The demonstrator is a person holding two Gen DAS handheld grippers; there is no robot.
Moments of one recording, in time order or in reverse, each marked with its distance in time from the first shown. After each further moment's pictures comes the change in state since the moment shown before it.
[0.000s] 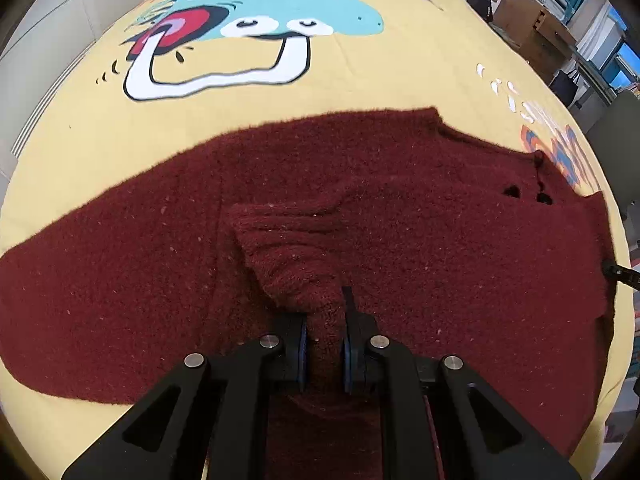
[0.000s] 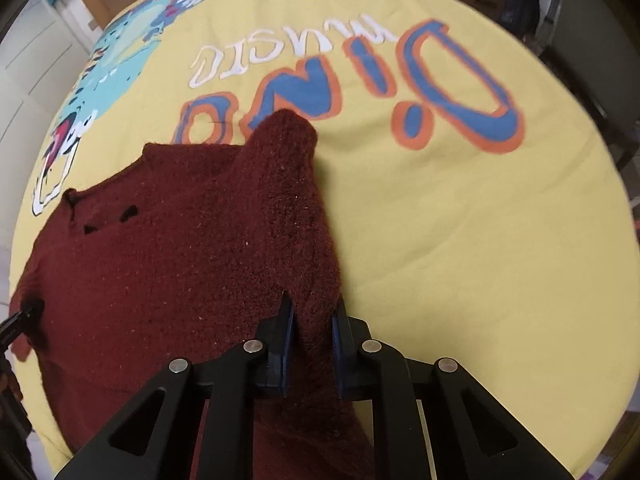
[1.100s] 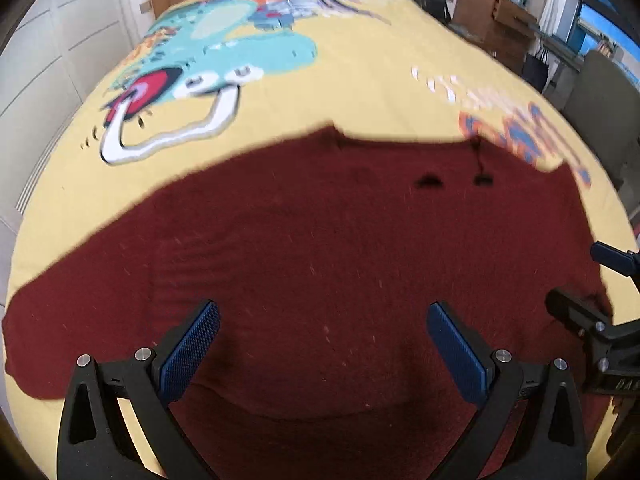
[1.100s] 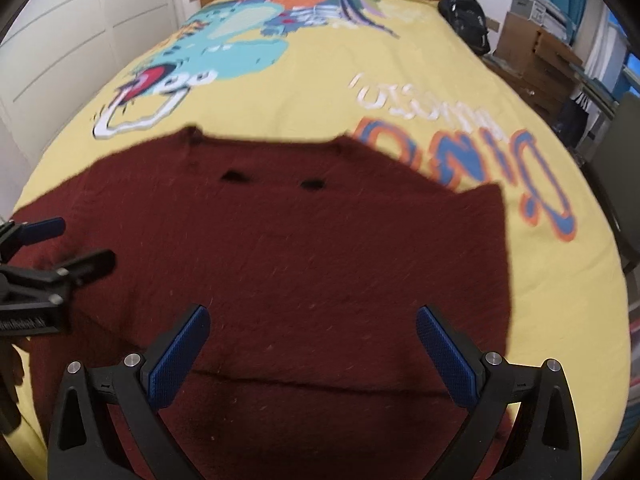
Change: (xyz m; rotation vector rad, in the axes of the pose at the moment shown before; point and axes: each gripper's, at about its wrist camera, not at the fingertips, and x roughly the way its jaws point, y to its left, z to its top) left arm -0.012 -0.079 -0.019 0.143 -0.121 0.043; right arm -0.016 0.155 -0.061 -0.309 -0.205 -0.011
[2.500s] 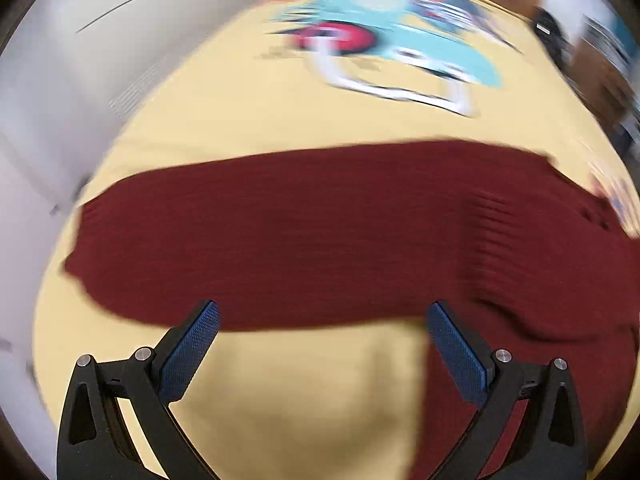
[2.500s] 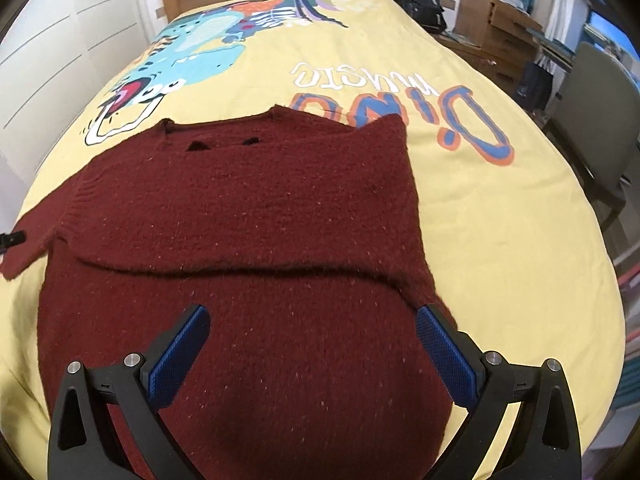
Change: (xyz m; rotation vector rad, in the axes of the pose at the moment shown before) left arm -0.065 0.226 -0.075 -0.369 0.030 0.221; right arm -0.074 -0.061 -0.074 0.147 -0.013 -0.027
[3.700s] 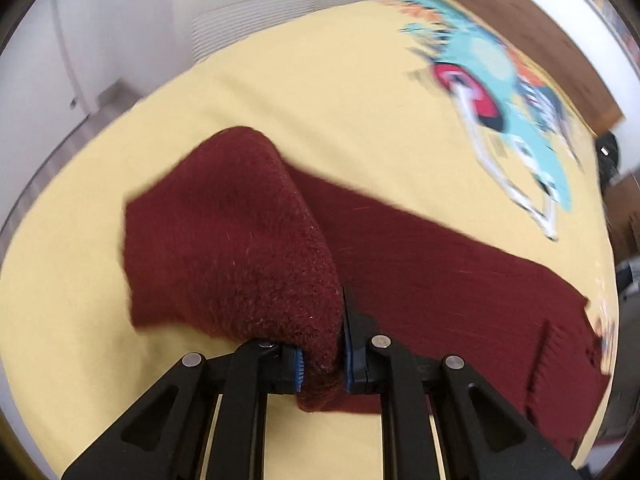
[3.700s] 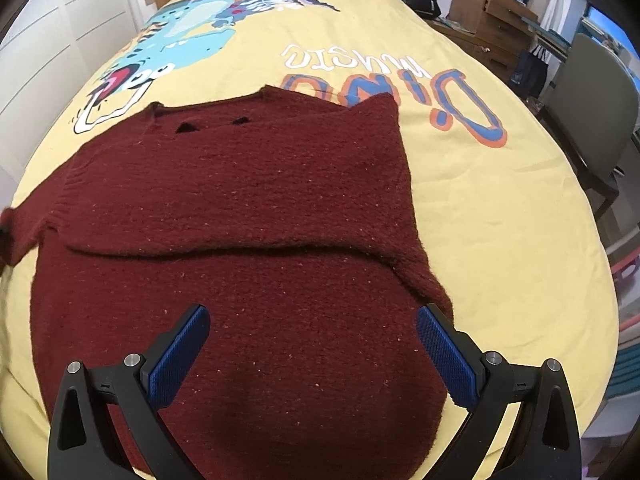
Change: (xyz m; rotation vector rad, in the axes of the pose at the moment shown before) left arm 0.004 0.125 0.020 -0.335 0.008 -0.140; right arm 0.004 0.002 -0.001 -0.011 0.057 -0.027
